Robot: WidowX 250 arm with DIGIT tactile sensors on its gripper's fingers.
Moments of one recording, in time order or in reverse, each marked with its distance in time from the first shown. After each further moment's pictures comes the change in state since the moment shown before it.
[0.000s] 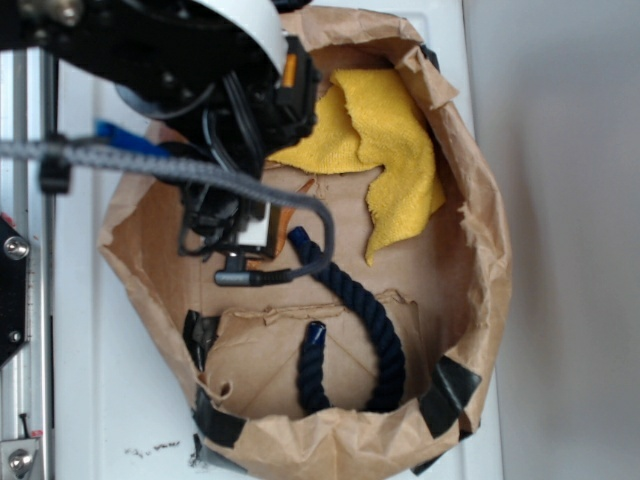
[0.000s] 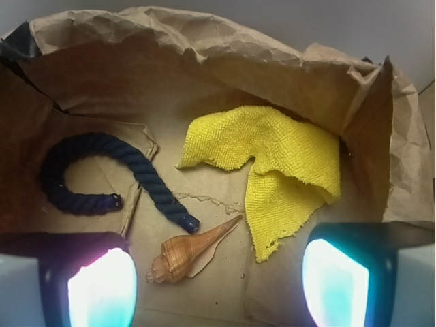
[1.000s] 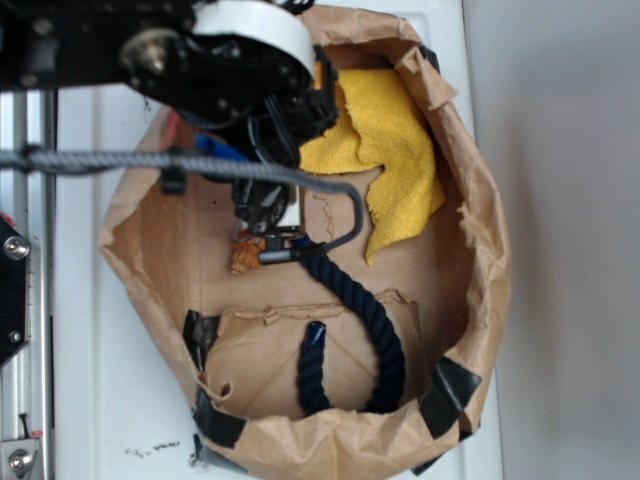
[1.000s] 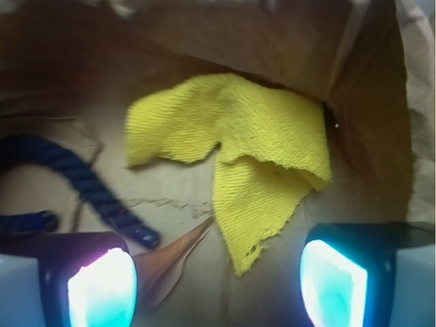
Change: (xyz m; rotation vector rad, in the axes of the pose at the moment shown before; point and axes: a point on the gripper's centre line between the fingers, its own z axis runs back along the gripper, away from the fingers) arm -0.008 0.004 -0.052 0.087 0.028 0.059
